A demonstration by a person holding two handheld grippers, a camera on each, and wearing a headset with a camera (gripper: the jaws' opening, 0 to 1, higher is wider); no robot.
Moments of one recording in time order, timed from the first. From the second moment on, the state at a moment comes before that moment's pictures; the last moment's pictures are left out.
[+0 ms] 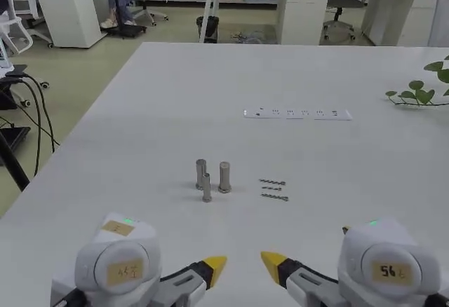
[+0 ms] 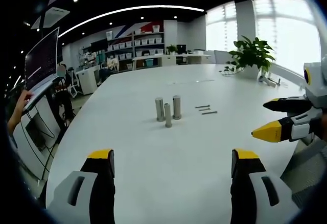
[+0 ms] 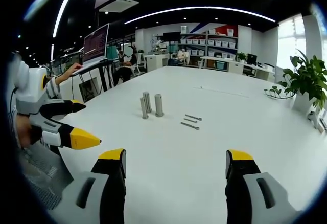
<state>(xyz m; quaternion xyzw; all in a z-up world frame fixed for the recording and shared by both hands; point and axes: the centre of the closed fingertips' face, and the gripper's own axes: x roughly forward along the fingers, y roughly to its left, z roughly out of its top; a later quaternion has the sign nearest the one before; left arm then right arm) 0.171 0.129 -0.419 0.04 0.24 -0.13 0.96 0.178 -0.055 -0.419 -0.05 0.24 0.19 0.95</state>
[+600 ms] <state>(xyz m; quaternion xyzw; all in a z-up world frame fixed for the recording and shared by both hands) 0.169 0.124 -0.418 0.05 0.24 -0.14 0.96 0.178 -0.050 -0.419 -0.05 0.23 0.20 0.95</state>
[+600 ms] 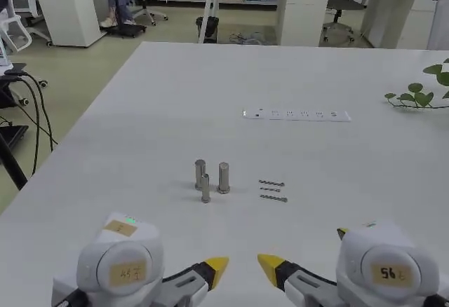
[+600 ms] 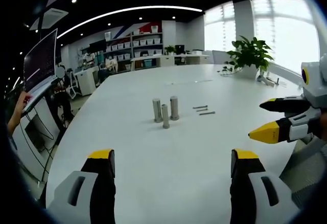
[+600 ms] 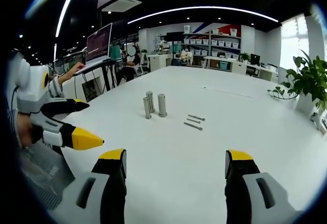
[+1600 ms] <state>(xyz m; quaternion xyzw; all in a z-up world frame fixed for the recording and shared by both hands) 0.170 0.123 -0.412 0.06 0.23 -0.14 0.96 0.183 -0.045 -0.392 -0.05 0.18 0.22 0.96</state>
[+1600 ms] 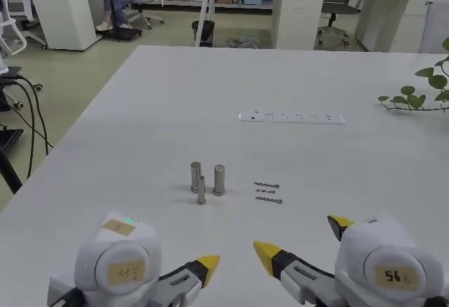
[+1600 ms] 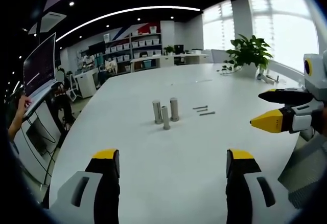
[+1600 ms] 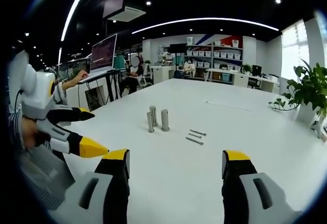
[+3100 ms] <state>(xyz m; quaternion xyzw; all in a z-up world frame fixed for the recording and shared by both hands) 0.254 0.113 -0.402 0.12 0.23 -0.30 0.92 0.193 -0.041 -0.377 -0.06 0.23 0.27 0.93</state>
